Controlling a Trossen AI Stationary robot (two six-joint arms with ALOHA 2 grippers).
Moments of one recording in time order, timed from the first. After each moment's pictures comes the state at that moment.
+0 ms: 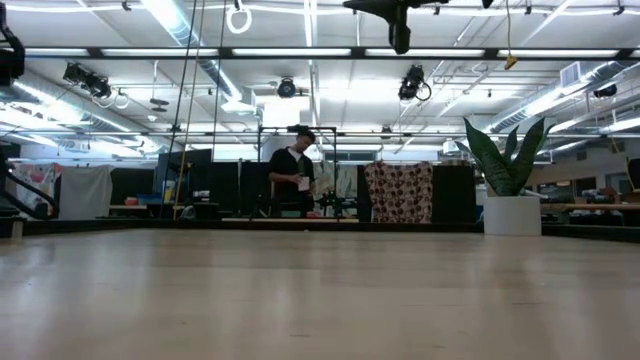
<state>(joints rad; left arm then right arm) -0.91 0.58 0.75 -0.62 0.12 -1.24 -0.21 1.27 1.10 0.04 -0.23 0.63</state>
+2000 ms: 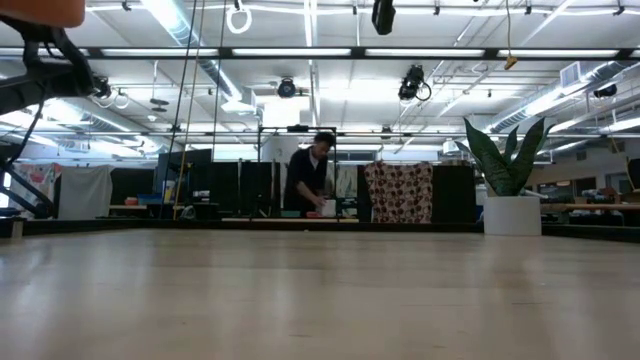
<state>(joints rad) -1.45 0.54 0.55 -0.43 -1.12 -1.45 -0.11 1.32 1.10 0.22 -0.26 0.61</state>
